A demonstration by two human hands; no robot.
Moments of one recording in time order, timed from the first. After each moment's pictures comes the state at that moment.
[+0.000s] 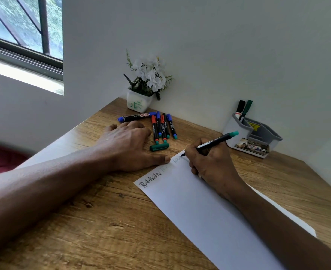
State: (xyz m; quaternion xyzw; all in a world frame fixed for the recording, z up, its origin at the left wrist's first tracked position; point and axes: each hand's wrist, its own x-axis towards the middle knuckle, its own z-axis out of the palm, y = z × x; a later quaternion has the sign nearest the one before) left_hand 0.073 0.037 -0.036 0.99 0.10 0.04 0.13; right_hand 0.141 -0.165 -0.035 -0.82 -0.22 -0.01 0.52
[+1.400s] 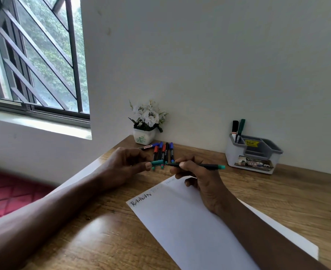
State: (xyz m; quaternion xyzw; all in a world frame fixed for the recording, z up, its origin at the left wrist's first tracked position) left_hand 0.064 0.045 -0.038 0.88 -0.02 0.23 0.41; right_hand 0.151 -0.188 -0.029 -0.63 -0.26 0.17 0.71
